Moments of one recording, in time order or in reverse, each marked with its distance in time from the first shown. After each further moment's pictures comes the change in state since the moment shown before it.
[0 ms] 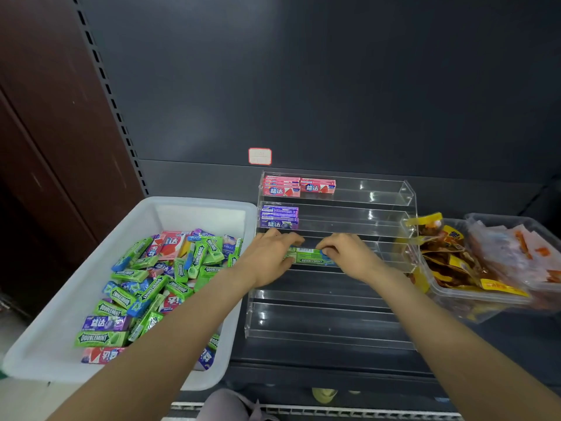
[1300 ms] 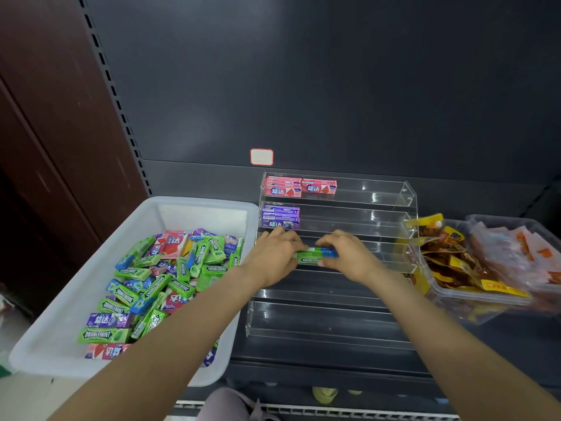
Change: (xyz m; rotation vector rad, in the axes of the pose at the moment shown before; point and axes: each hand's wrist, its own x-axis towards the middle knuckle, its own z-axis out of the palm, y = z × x) left_hand 0.008 0.003 0.008 0.149 0.032 0.062; right_hand 0.000 0.002 0.006 -0.041 0.012 -0.018
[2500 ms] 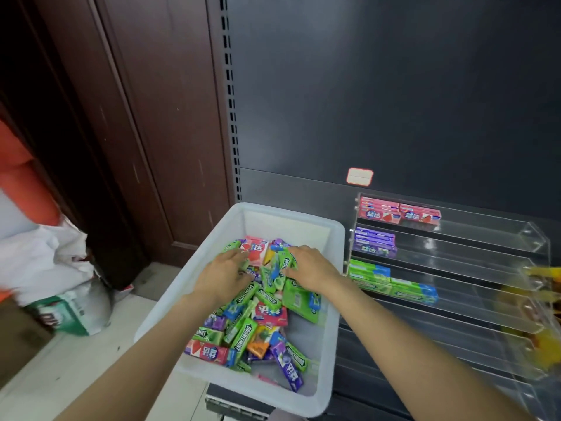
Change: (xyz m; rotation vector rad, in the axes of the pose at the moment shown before) left_hand -0.147 -0.174 -0.010 -0.152 0.016 -0.634; right_hand 0.093 -0.186 0.085 -0.003 -0.210 -0.117
